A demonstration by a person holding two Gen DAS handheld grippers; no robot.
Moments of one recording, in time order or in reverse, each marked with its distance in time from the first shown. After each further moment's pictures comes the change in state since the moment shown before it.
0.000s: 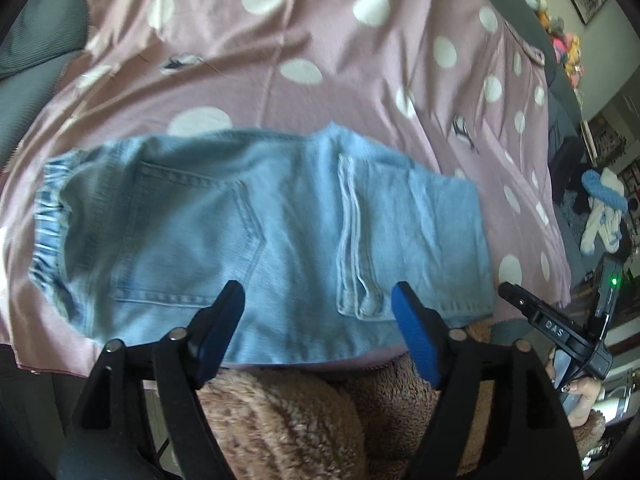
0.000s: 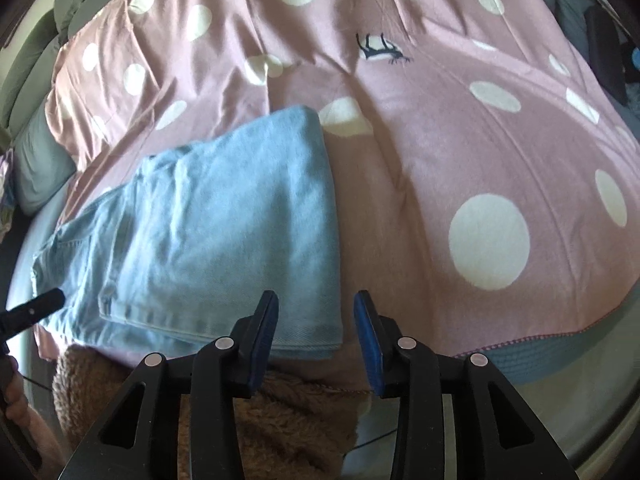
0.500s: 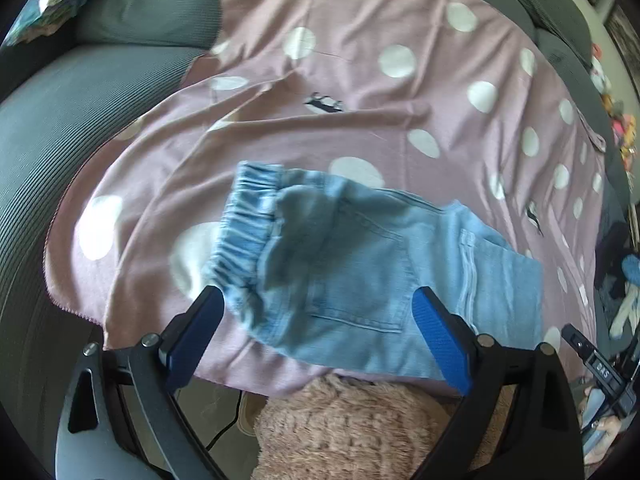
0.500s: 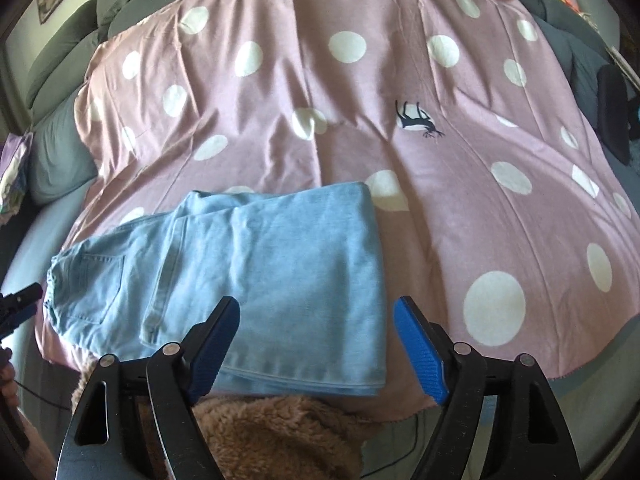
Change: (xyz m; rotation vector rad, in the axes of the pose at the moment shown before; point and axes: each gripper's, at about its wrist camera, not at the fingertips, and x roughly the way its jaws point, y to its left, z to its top) left arm -0.055 0.102 -0.009 -0.222 -0.167 0.197; right arm -0.020 0.048 0.017 -0.117 -0.111 -0.012
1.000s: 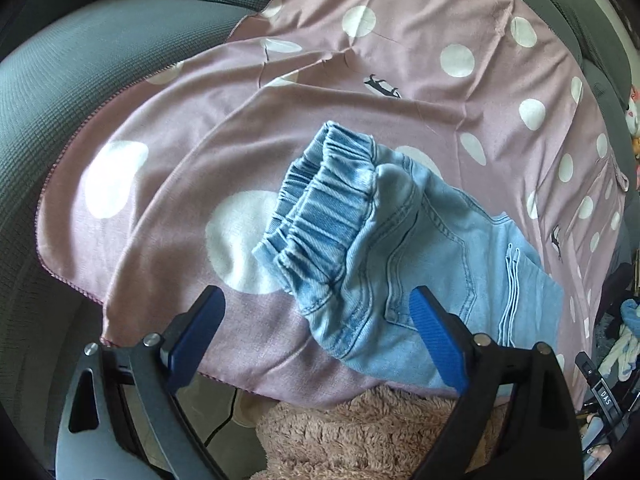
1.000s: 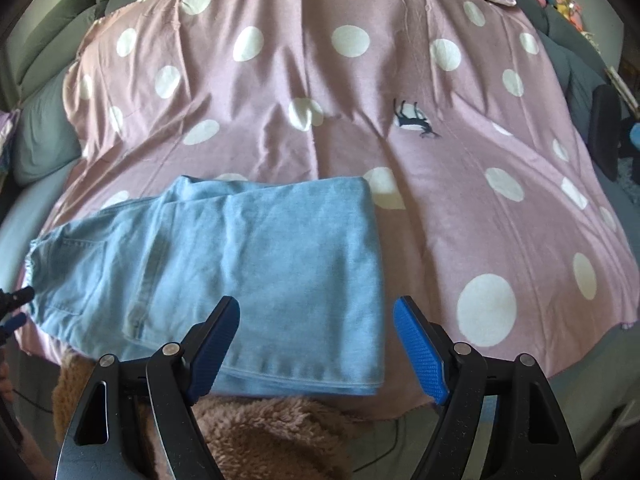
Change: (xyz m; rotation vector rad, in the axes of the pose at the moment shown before) left arm 0.034 0.039 -0.009 -0.133 0.063 0.014; right arm 0.003 0.013 -0.001 -0.044 0.006 -0.125
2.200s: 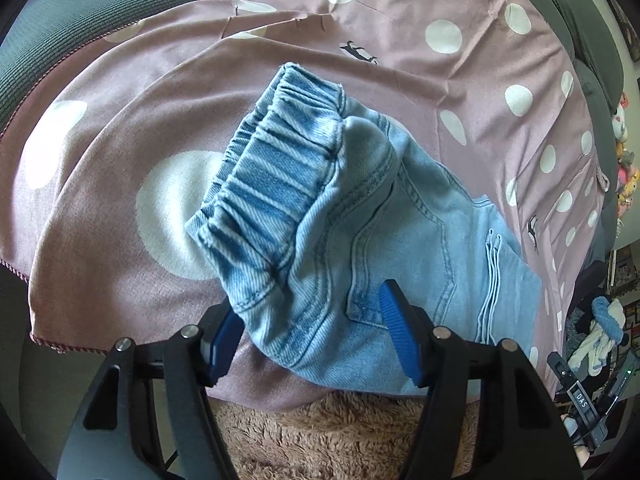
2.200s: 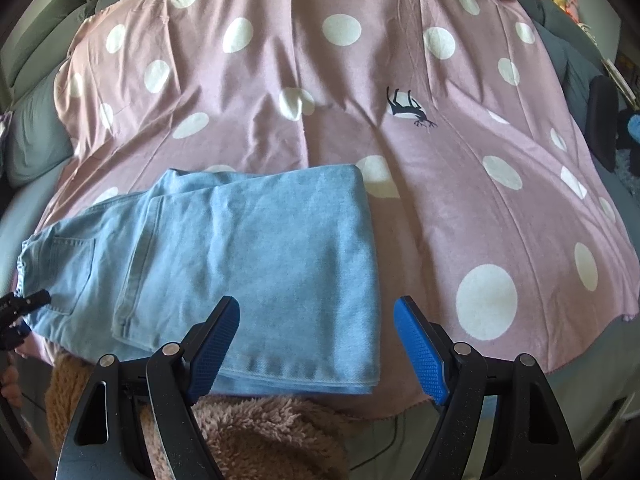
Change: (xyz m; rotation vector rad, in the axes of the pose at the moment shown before) left arm 0.035 -0.011 -0.004 -0.033 0.090 -0.124; right arm 0.011 -0.006 -0.003 0.021 0.038 0.022
